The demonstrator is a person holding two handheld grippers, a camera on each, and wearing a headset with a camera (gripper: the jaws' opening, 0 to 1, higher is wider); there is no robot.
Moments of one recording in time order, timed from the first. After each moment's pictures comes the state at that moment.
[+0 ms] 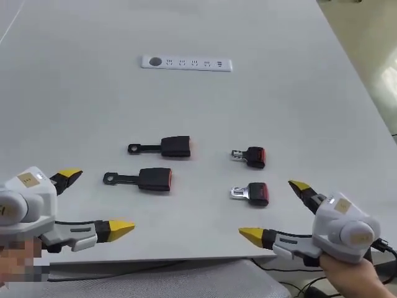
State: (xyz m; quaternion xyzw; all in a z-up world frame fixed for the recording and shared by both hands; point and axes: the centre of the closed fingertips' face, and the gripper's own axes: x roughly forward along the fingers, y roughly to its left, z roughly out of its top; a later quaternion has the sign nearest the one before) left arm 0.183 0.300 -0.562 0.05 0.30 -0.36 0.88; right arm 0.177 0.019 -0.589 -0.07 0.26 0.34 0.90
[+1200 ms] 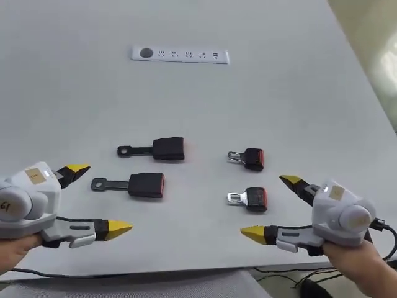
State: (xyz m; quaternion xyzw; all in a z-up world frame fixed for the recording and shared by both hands) left arm 0.228 0.277 -0.584 0.09 0.31 -0.42 0.85; right arm 0.218 0.008 -0.614 -0.09 0.30 0.40 0.86
